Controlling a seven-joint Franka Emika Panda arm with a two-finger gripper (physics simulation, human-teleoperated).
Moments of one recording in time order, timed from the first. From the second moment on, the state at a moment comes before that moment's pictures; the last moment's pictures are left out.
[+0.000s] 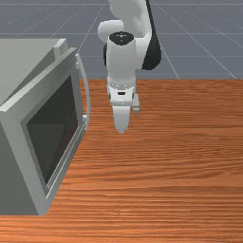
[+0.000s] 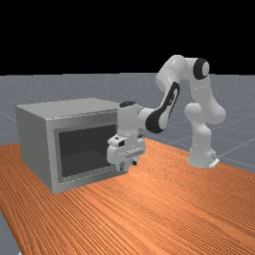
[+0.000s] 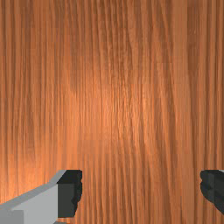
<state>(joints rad) 0.00 0.39 0.00 -1.96 0.00 2.36 -0.79</state>
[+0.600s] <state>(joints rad) 0.01 0.02 -0.12 -2.02 -0.06 1.97 0.74</state>
